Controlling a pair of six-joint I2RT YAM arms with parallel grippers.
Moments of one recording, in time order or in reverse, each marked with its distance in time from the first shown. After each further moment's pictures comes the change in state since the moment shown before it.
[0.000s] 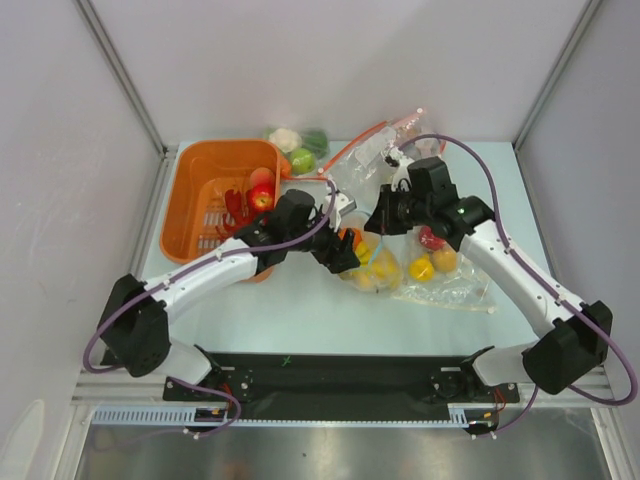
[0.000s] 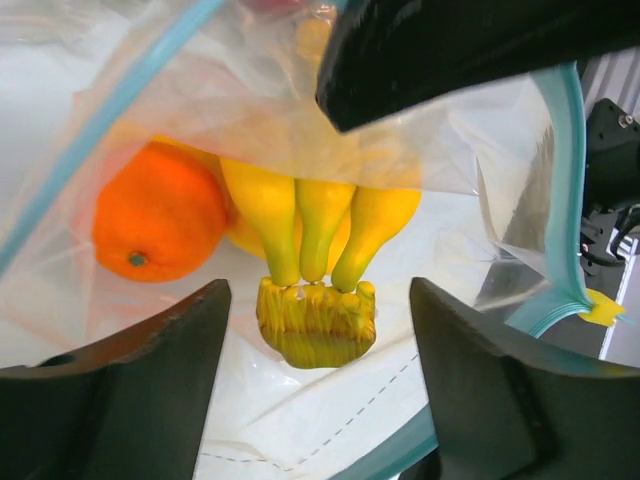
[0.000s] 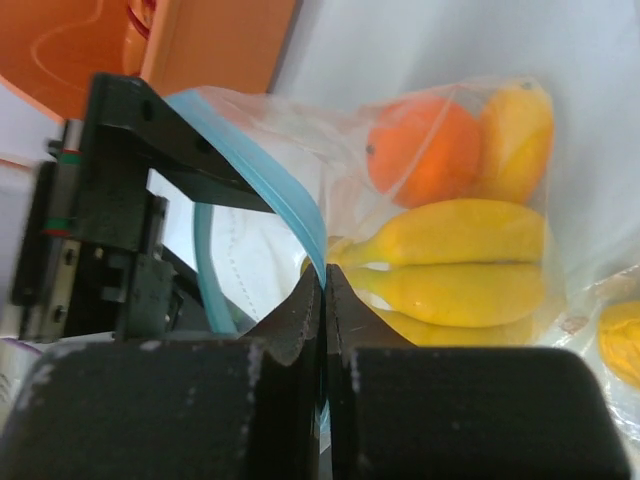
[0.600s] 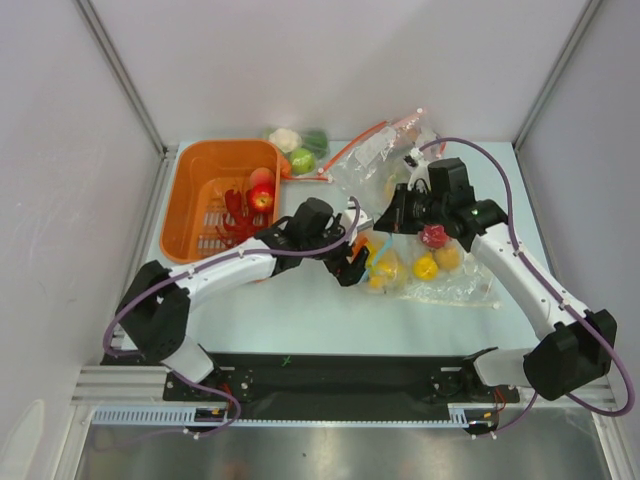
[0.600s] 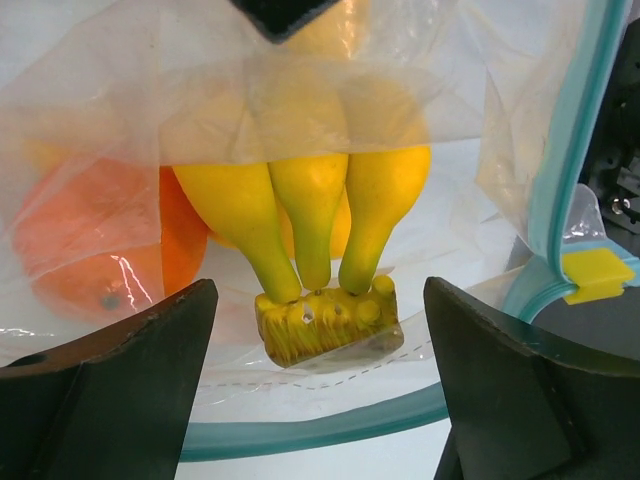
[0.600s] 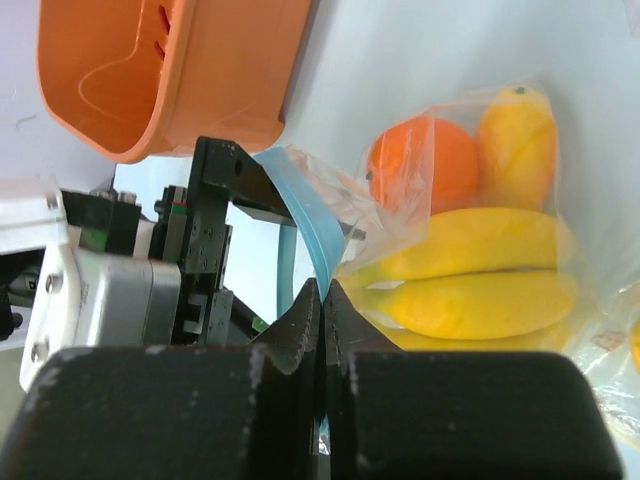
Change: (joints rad) left arm -0.058 0.115 0.001 0.035 0.026 0.117; right arm -0.129 -0.045 -0.077 0.047 -0.157 0.044
